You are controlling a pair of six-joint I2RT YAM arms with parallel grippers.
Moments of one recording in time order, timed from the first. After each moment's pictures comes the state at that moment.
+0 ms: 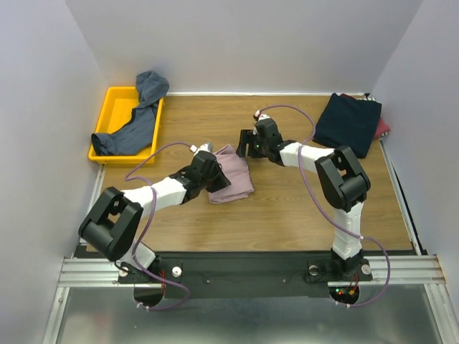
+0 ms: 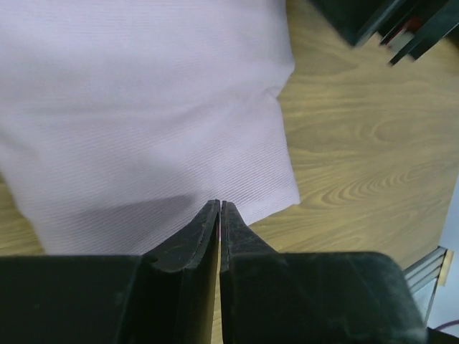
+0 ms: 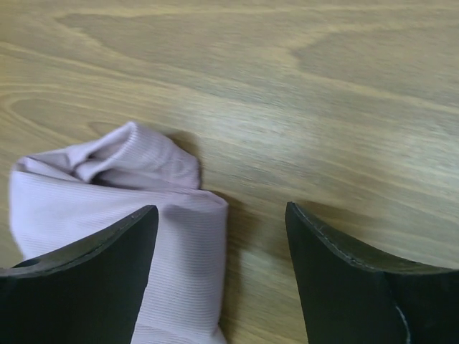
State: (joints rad) left arm -0.62 1.47 0.74 0.03 0.02 -0.90; right arm 0.53 2.03 1.31 0.06 -0.04 0.46
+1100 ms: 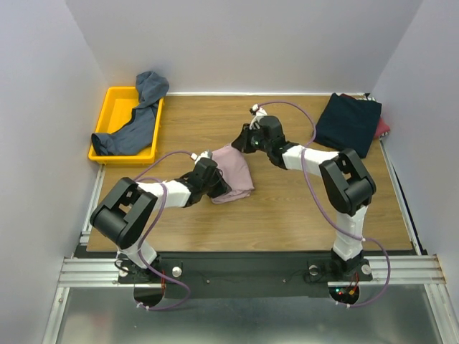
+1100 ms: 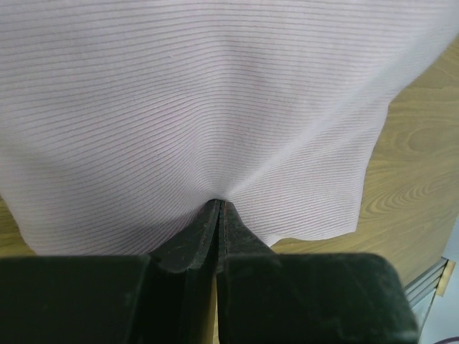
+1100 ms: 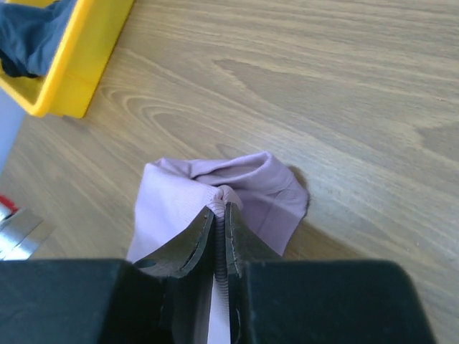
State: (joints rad) left arm -0.63 1.60 0.66 0.20 0.04 -0.96; right arm 0.53 1.95 1.23 0.33 -0.24 0.47
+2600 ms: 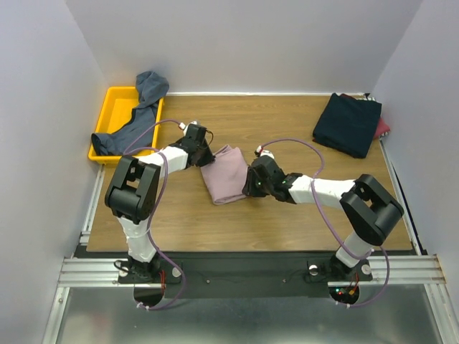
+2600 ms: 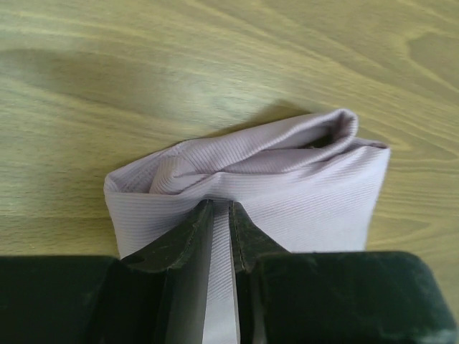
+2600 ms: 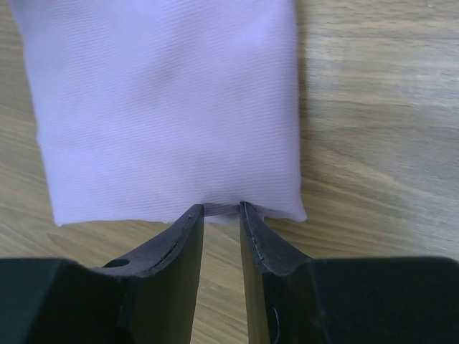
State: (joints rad) left arm -0.40 1.83 1.10 -0.10 -0.01 -0.74; right arm 0.77 1.64 0.87 -0.02 0.09 0.71
